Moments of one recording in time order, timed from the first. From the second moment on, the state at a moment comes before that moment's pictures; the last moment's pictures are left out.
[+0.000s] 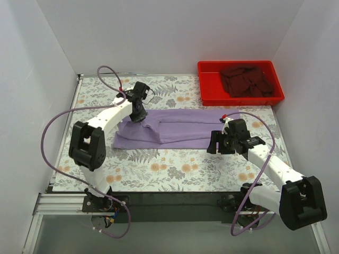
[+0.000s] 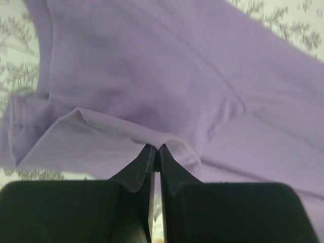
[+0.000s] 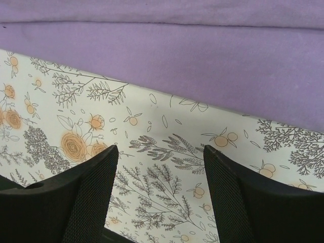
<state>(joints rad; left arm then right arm) -0.43 1.76 1.42 -0.83 -0.32 -0.84 0.33 1.10 0.59 -0.43 -0.25 0.30</state>
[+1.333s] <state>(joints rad) -0.26 1.28 0.95 -0.57 -0.25 -0.69 0.41 1.39 0.75 -0.23 -0.30 0.30</state>
